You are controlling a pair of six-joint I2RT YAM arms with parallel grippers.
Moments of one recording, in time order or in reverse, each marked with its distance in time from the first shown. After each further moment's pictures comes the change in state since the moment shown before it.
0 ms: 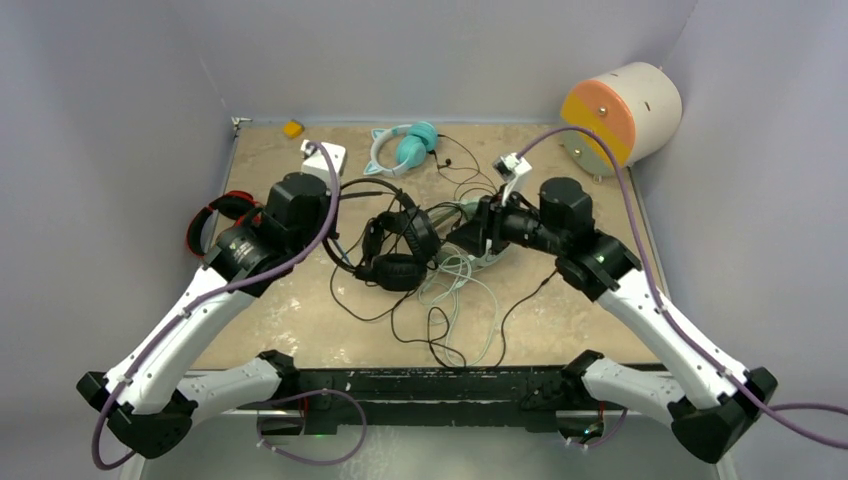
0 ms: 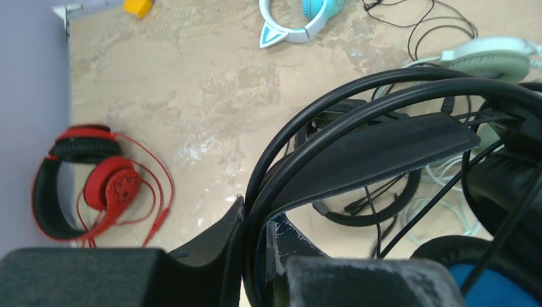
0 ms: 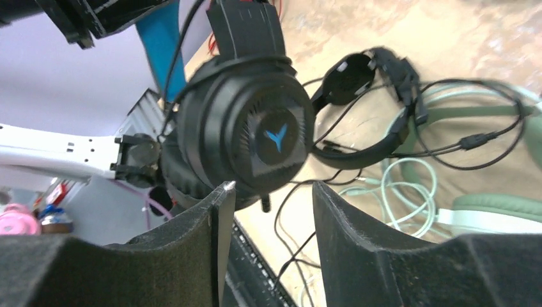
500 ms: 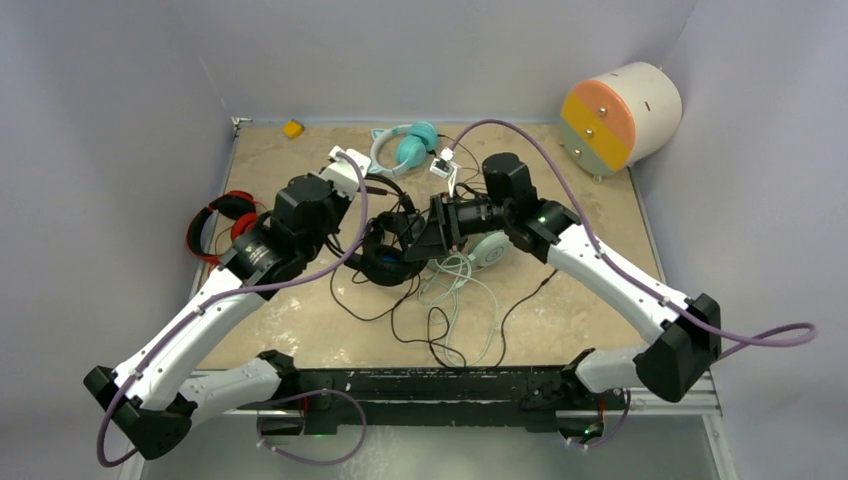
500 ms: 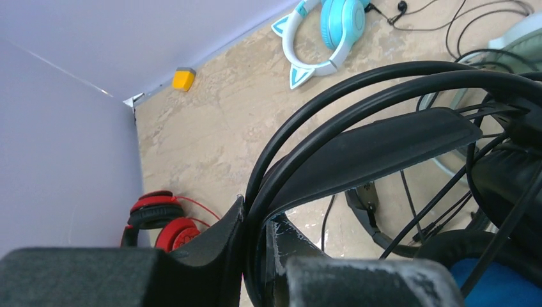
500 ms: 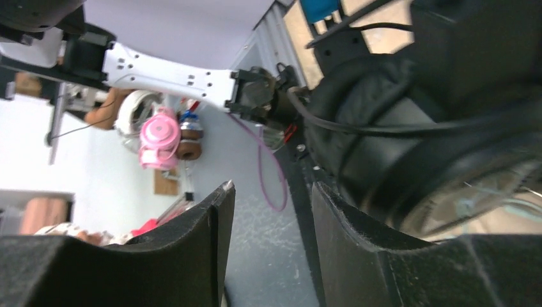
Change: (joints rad) left arm -0.001 0.032 -0.062 0.185 -0.026 0.332; right arm 0.051 0.322 0.127 0.096 -0.475 0.178
